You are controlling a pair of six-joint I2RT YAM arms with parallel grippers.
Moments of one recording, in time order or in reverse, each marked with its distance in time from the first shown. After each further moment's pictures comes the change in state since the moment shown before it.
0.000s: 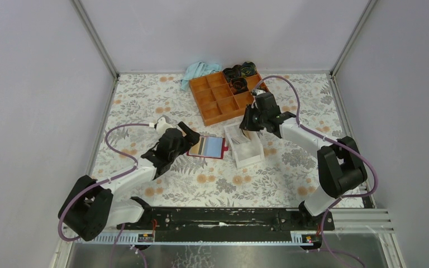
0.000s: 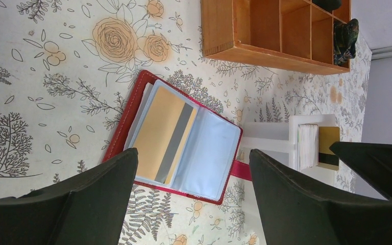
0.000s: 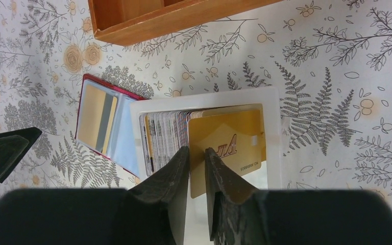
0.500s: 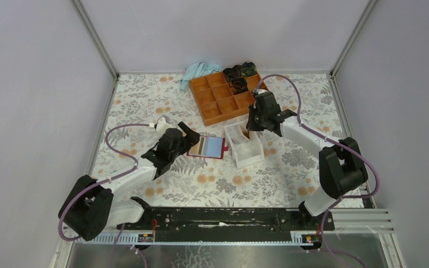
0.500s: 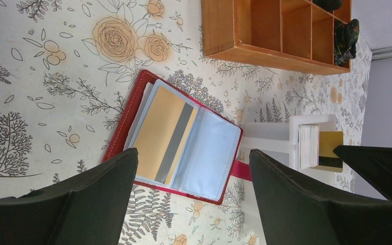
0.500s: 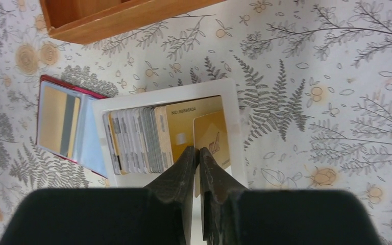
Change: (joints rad) left arm 0.000 0.004 0.000 0.000 0.000 -0.004; right arm 0.000 -0.014 0.027 -0.100 0.103 -0.053
